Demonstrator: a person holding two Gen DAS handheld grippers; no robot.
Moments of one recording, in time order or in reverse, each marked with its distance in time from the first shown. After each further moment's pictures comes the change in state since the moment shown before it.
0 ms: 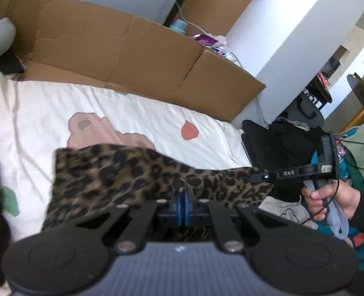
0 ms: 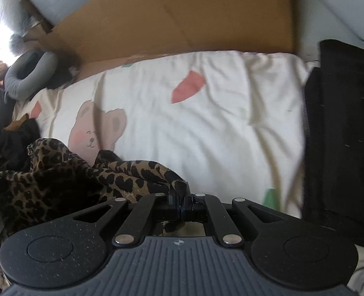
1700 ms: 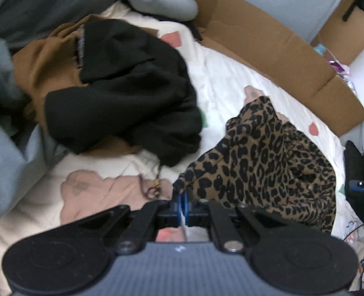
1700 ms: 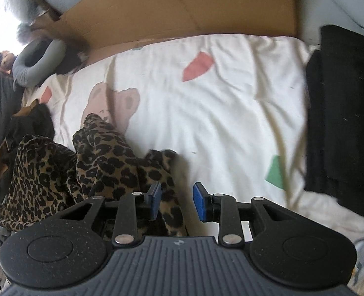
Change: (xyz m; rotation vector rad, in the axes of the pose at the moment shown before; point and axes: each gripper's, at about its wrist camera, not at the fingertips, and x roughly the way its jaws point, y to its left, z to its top) left arm -0.183 0.091 -0.101 -0.372 0.043 0.513; right arm -0.013 0.014 -0.015 -0.014 0.095 0.044
